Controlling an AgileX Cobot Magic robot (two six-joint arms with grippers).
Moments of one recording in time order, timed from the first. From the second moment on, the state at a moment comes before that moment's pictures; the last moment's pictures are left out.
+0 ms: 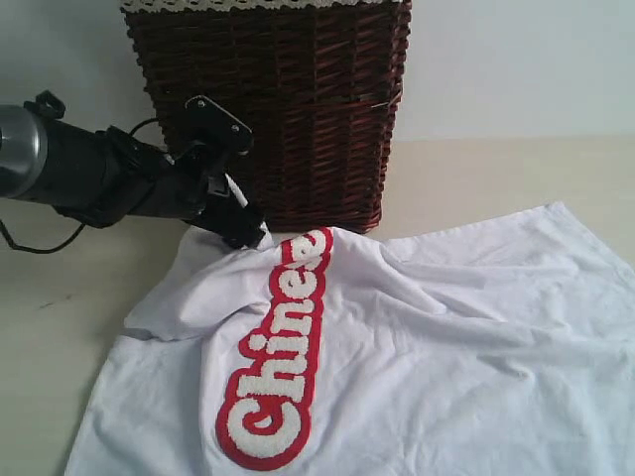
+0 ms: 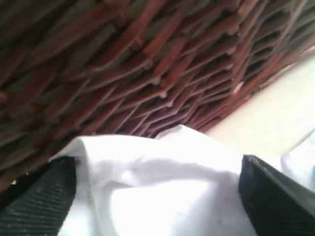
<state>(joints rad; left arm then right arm) -0.46 2.05 -1.21 -1.06 -0.07 1.40 0.15 0.01 0.00 0.81 0.32 -0.91</state>
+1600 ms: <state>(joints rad) -0.25 1.76 -0.64 -0.63 1.04 1.76 0.15 0.01 0.00 0.81 0.32 -0.91</state>
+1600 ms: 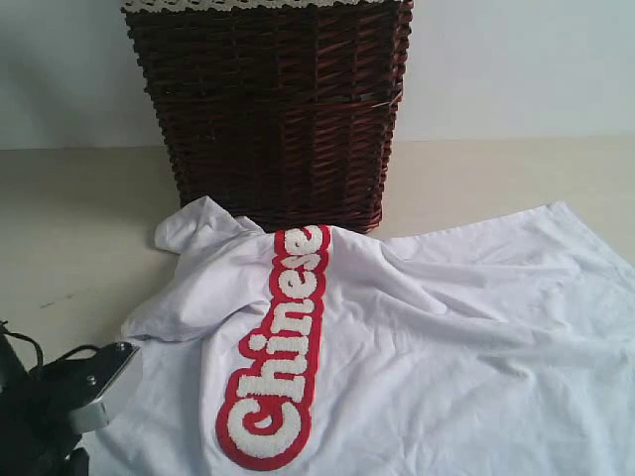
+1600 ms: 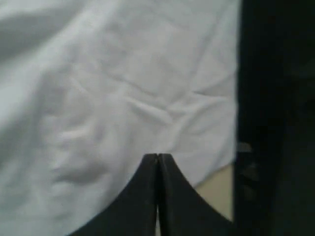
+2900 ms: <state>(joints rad) -0.29 1.79 -0.67 -0.60 1.02 1.70 0.15 0.01 0.00 0.81 0.32 -0.91</state>
